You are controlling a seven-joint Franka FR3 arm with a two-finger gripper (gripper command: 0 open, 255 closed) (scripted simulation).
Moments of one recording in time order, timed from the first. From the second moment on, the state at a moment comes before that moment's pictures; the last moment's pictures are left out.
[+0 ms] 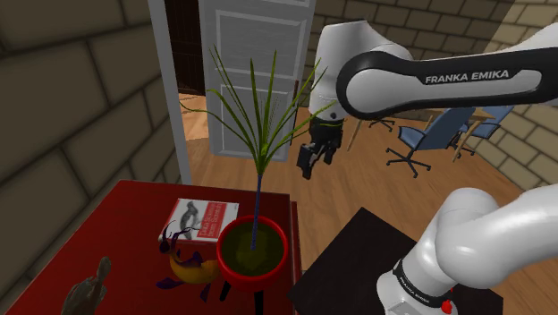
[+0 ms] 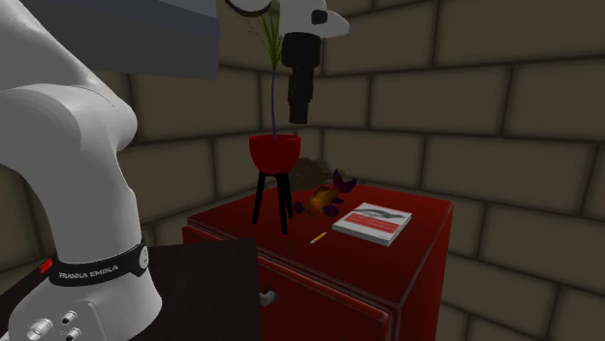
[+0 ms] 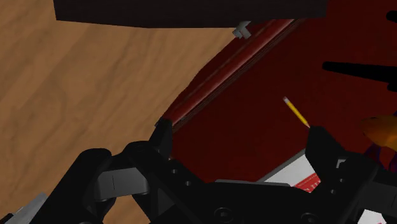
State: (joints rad) arm 0.08 -0.59 0.16 -2.48 0.07 1.82 0.23
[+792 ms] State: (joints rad) arm 0.14 -0.25 0.32 -2.43 0.12 2.17 0.40
